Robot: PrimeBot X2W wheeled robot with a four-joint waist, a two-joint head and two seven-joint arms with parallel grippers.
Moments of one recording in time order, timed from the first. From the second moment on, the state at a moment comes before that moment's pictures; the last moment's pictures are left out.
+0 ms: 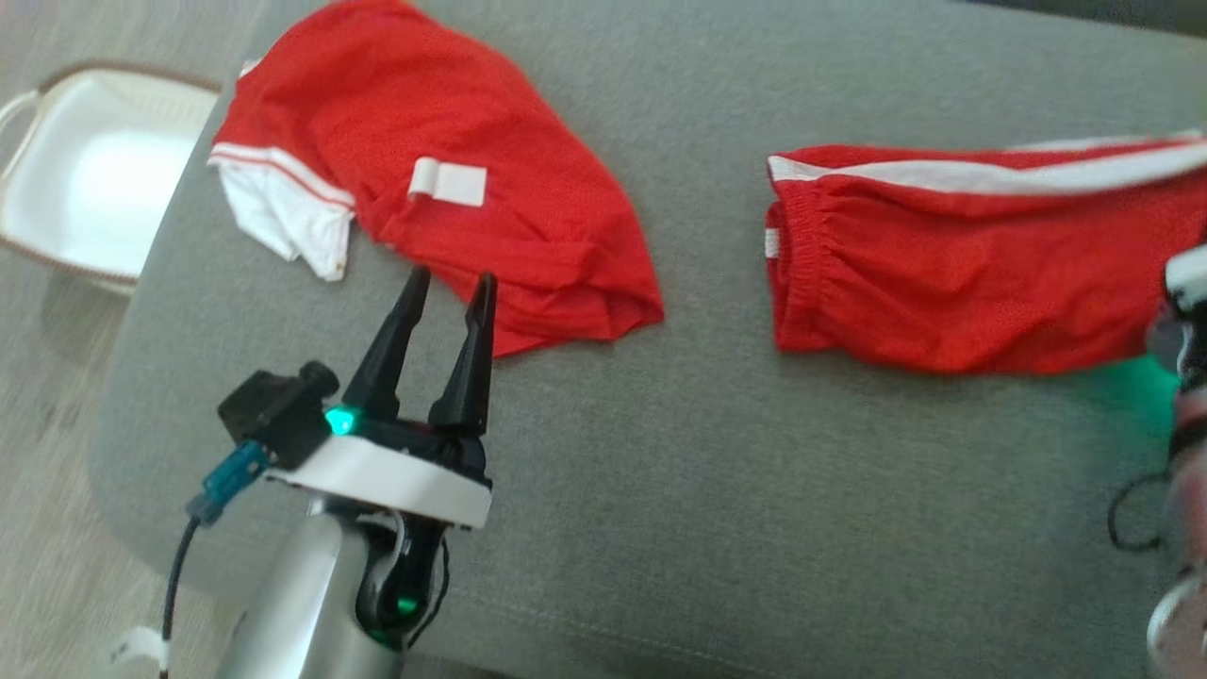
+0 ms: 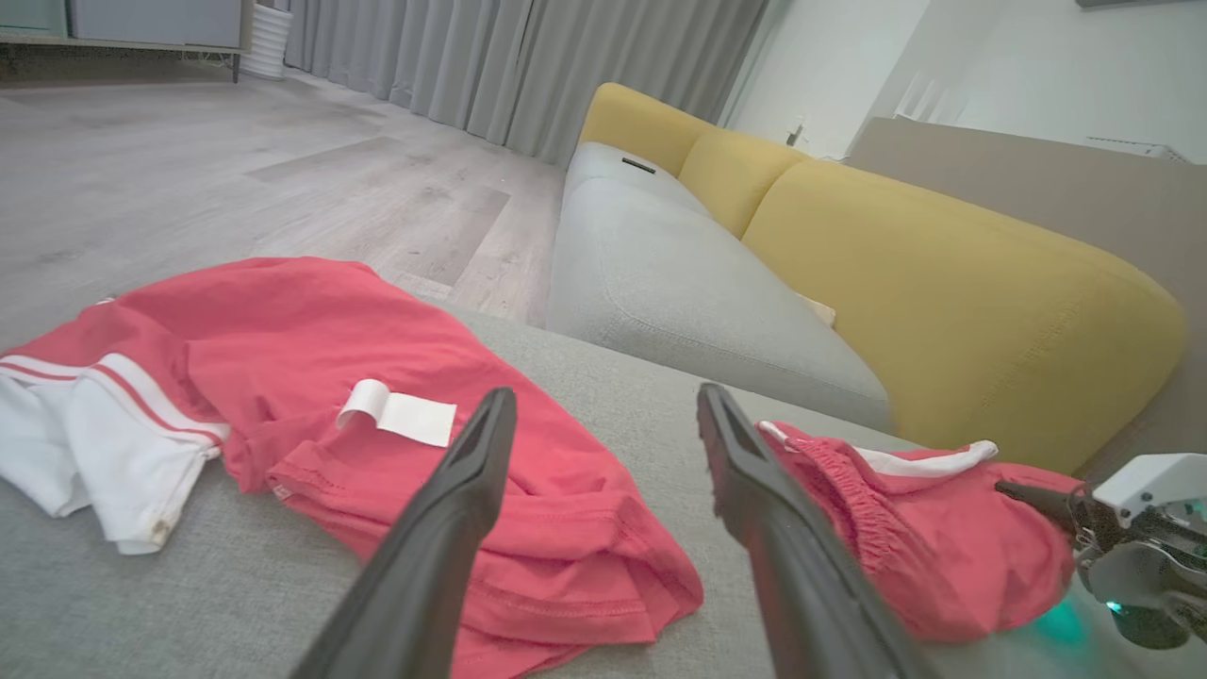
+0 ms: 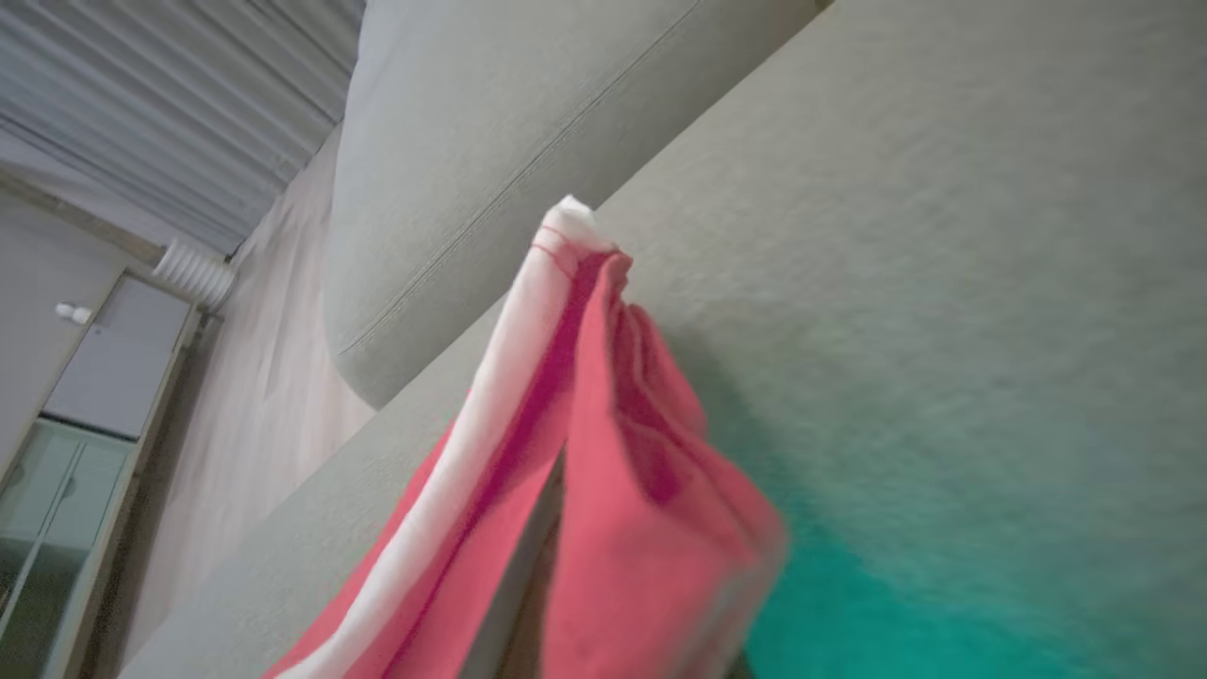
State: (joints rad) left arm -0.22 0.04 -0.31 0.16 -0.45 -0.12 -0.25; right arm -0.84 -0.19 -0.69 1.06 0.25 0.13 0.10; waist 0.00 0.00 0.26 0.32
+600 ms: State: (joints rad) left arm -0.11 0.04 -0.28 0.17 -0.44 -0.12 -0.25; right arm -0.56 -0.10 -0.89 0.89 0.20 0.13 0.02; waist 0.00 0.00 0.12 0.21
